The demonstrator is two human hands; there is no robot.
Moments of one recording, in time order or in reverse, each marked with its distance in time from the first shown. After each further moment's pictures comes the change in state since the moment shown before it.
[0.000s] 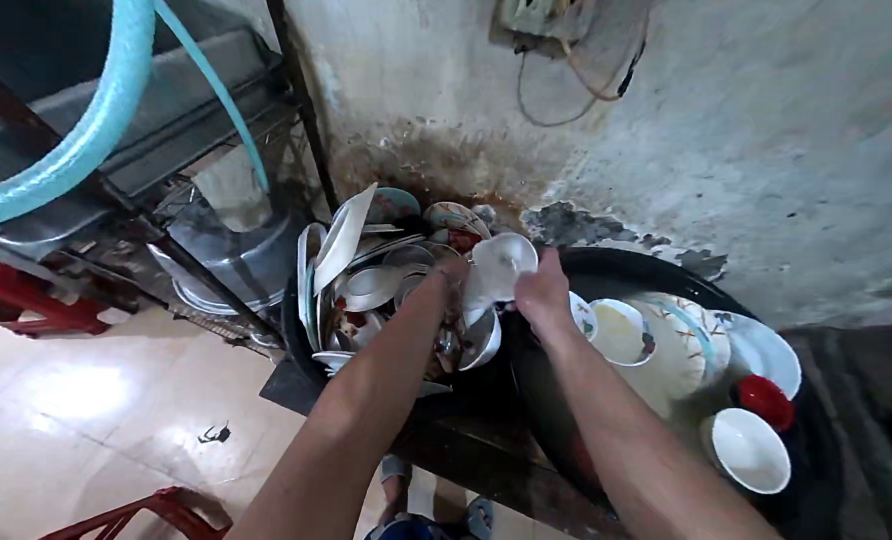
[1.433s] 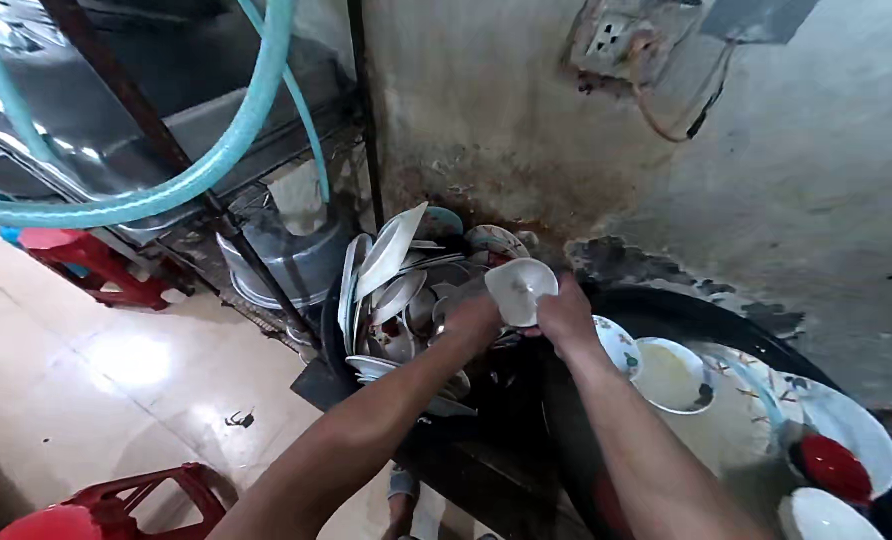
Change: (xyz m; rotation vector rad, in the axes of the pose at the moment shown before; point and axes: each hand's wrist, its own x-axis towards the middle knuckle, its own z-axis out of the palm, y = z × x) left_hand -0.065 -0.016 -0.005 0.477 0.098 0.114; right_hand 0.003 -0.020 0.015 -0.063 -0.139 -0.005
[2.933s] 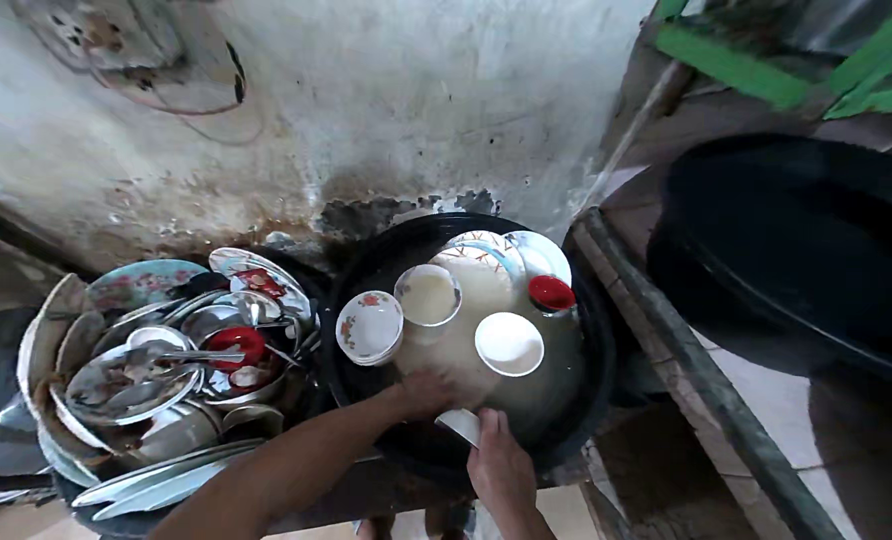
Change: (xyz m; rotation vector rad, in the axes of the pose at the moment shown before) left_hand 0.013 0.150 0.296 0.640 -0.607 1.195; right_hand -0.183 0.318 -0.097 -0.512 0.129 0.405
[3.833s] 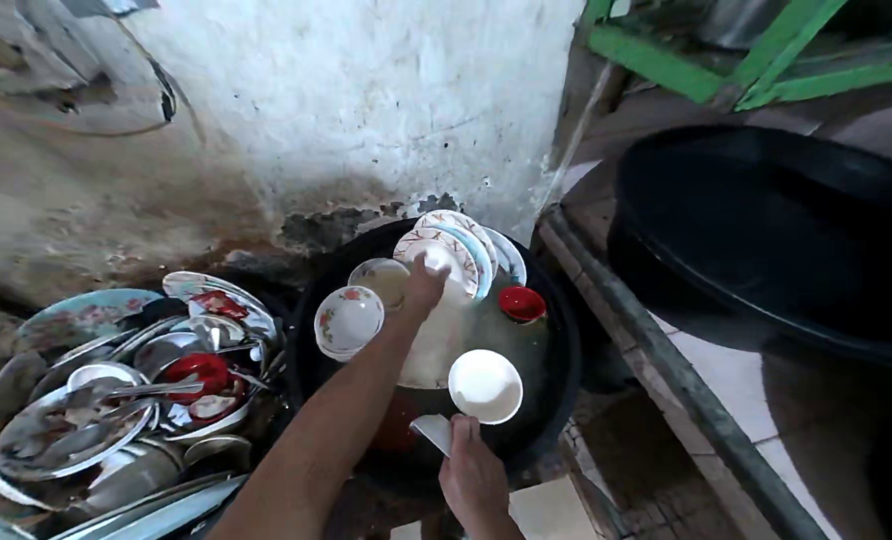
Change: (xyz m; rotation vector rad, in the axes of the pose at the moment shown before) left_hand 0.110 -0.044 -0.155 -0.971 0.791 -0.696; right_hand -0.001 0.008 0.012 0.084 0.153 -0.057
